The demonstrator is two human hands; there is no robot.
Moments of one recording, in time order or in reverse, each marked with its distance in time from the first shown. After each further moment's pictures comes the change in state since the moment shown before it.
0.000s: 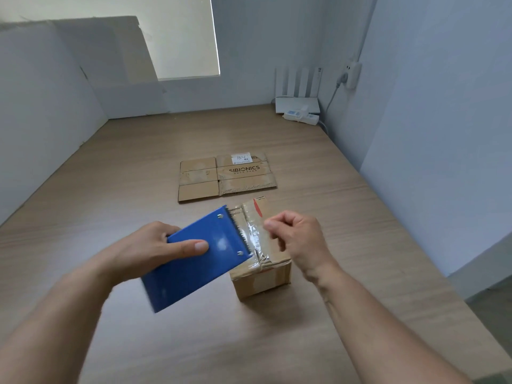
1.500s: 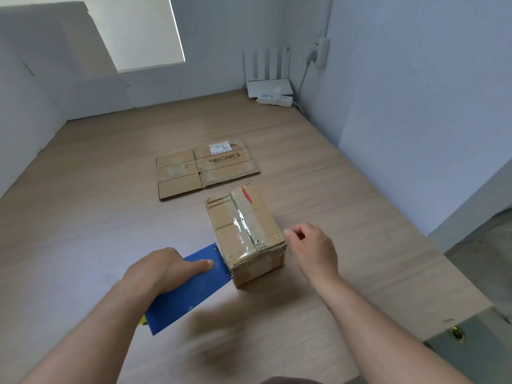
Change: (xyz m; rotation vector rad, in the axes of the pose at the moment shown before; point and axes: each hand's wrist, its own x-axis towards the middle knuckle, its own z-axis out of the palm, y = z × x) left_hand 0.058 -0.047 0.053 0.612 0.056 -0.435; right_hand -0.024 0.077 -0.011 -0.693 0.341 0.230
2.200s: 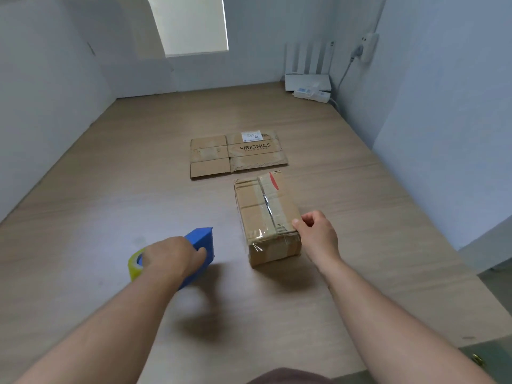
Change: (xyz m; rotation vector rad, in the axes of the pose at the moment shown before) left_hand -0.020 -0.020 0.029 0.238 0.208 -0.122; right_hand 0.005 -0.016 0.018 0.184 -0.101 0.002
